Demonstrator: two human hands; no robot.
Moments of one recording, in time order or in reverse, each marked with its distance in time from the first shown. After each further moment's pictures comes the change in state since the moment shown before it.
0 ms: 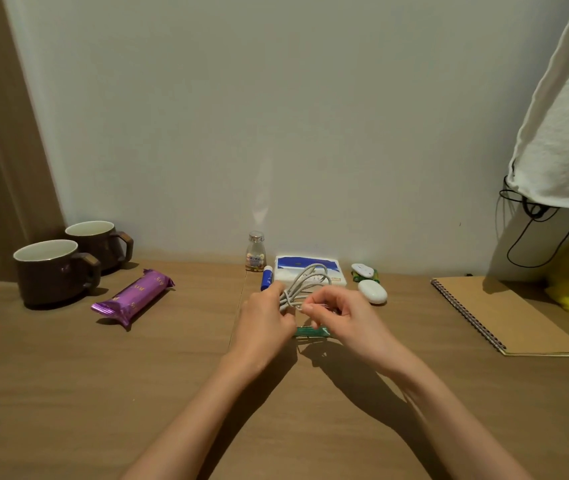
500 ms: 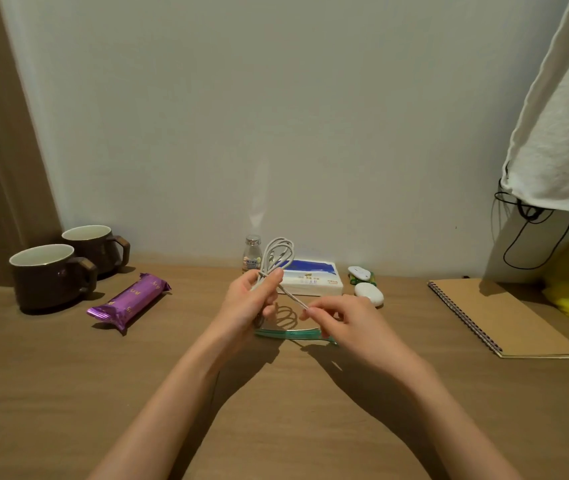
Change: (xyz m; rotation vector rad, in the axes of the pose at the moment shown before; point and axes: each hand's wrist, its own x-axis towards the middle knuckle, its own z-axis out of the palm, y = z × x) left_hand 0.018 0.001 -0.026 -1.056 -0.176 -0.343; right_hand -0.004 -0.002 -0.012 -0.371 -0.019 0.011
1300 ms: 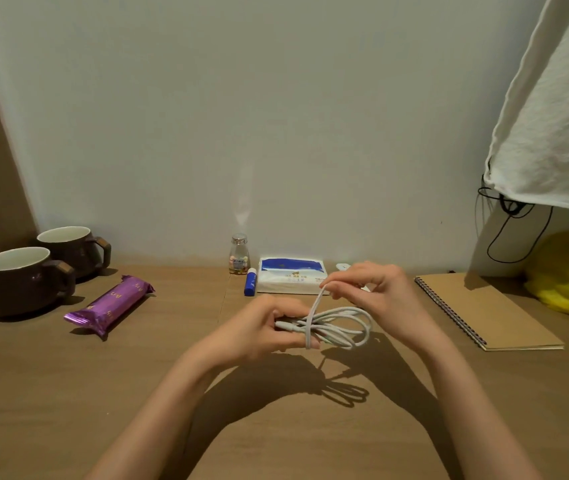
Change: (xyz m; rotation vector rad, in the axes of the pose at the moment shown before) left_hand -0.024 0.011 0.021 0.658 -0.591 0.258; right_hand 0.000 0.016 -0.047 0.229 0.228 -0.167
